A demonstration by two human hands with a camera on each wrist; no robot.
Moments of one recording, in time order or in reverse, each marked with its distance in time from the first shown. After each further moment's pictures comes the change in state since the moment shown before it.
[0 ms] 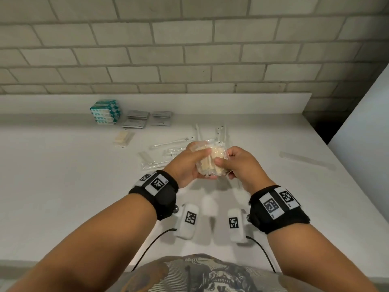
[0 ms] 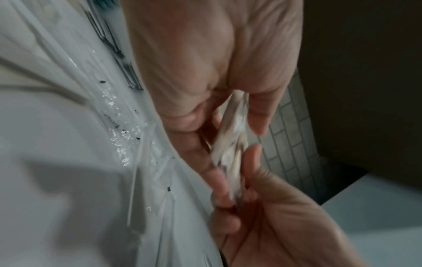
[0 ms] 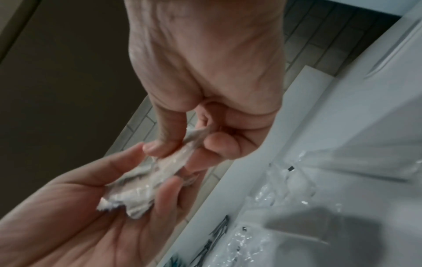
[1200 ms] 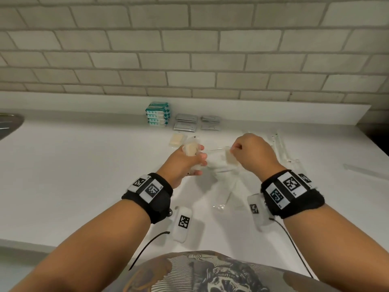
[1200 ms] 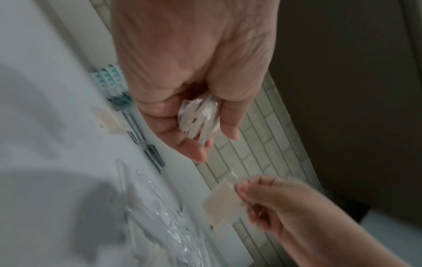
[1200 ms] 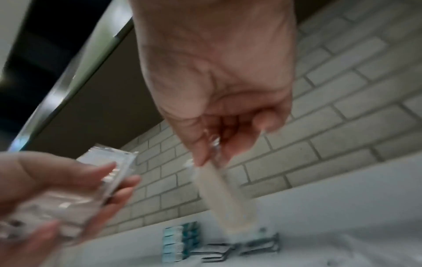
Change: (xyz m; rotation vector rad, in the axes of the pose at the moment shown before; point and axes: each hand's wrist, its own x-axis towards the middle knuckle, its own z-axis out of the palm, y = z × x) left_hand -0.088 0.054 -0.183 0.170 0.205 0.182; right_hand 0.033 -0.071 0.167 -0.975 0.094 -0.289
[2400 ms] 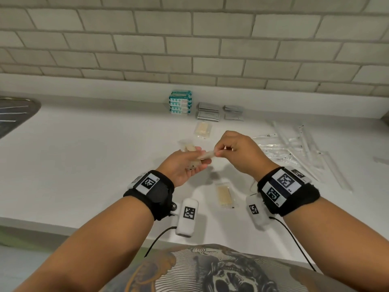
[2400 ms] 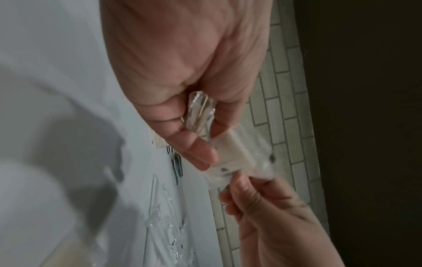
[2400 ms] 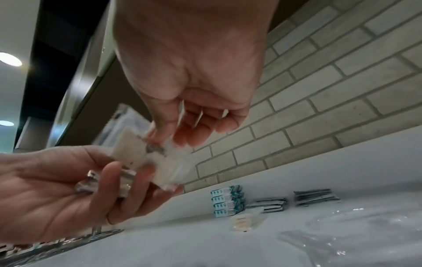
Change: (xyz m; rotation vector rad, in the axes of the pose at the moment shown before) left_hand -0.035 -0.010 -0.096 -0.328 0.056 -0.247; right_hand -0.014 -0.101 0.069 0.366 -0.113 -0.206
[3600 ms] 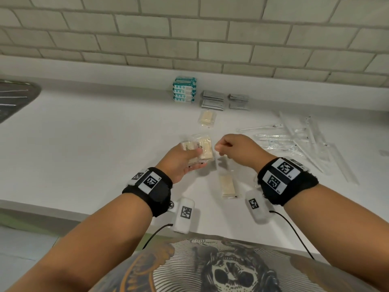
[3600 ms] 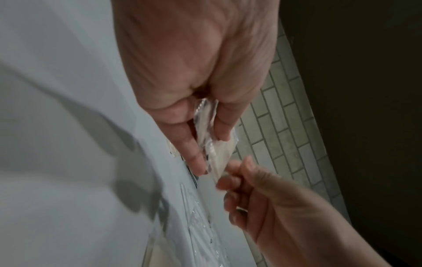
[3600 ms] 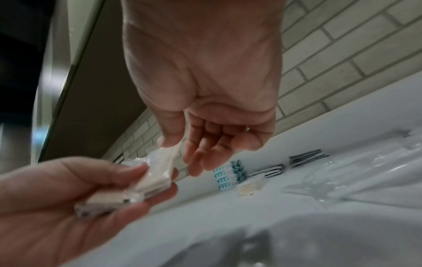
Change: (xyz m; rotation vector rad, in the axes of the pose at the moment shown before) left_hand 0.000 -0.019 -0.022 0.073 -0.012 0.077; right_hand 0.005 0.016 0.020 -0.063 -0.189 0.201
